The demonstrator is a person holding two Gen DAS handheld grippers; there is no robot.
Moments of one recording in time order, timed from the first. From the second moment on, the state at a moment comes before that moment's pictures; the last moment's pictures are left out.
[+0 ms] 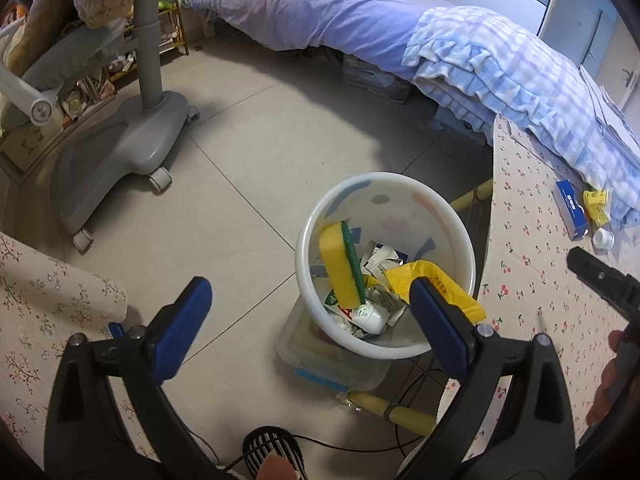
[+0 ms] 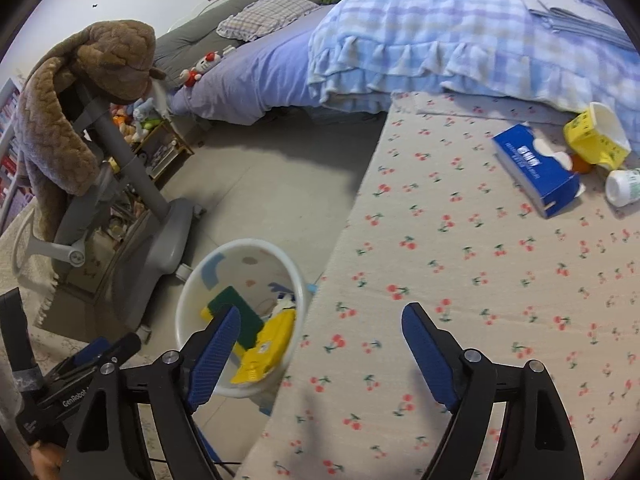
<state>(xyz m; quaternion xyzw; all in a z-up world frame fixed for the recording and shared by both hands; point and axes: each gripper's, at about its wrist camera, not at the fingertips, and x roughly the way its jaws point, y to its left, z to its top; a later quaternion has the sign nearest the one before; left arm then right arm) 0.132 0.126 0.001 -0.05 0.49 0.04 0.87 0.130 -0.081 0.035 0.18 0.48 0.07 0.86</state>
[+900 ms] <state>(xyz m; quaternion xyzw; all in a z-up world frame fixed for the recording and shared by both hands) 0.143 -0.027 0.005 -0.03 0.49 -0.05 0.87 0.056 -0.290 0.030 0.23 0.46 -0.09 0.85</state>
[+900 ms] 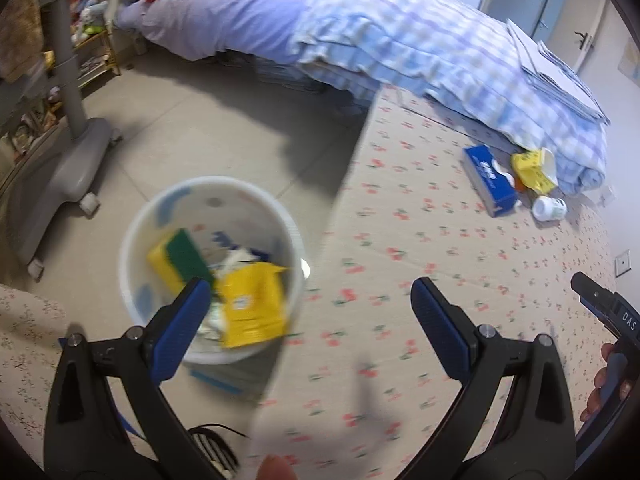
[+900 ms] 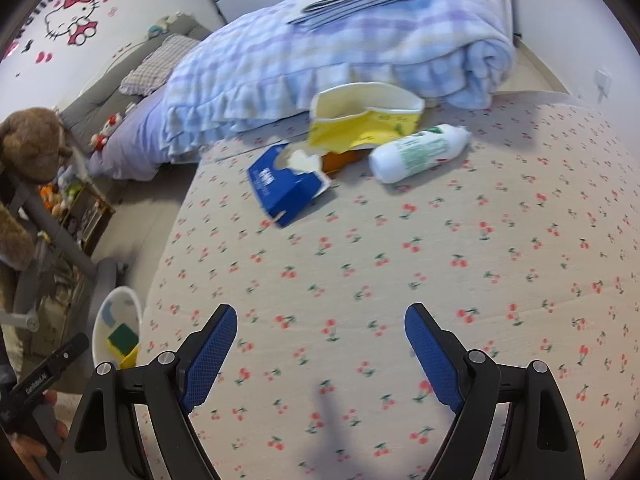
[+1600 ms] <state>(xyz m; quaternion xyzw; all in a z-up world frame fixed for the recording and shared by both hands) 0.242 -0.207 -0.022 -0.11 0.46 -0.12 0.87 0.117 -0.422 -0.003 0.31 0.44 -0.16 0.83</state>
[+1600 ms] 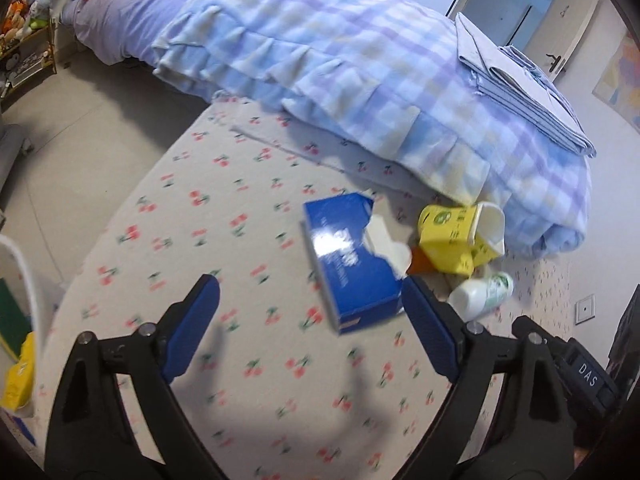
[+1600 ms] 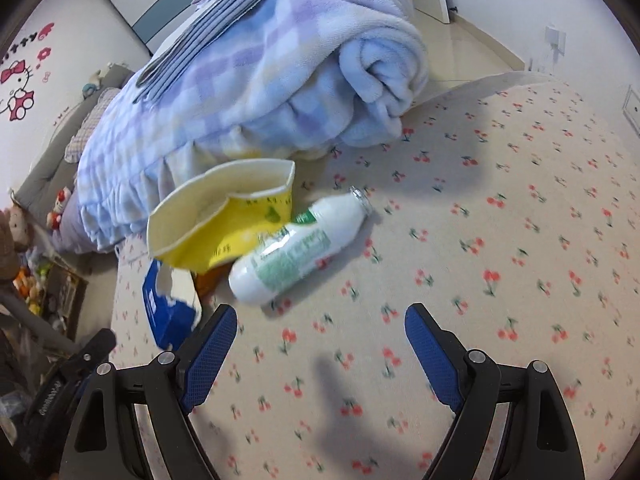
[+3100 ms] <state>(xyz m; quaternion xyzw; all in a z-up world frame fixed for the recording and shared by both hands) 0.166 -0.163 0.004 -0.06 0.48 -0.15 0.86 0.061 -0.370 0.028 0.27 0.49 -0.16 0.81</state>
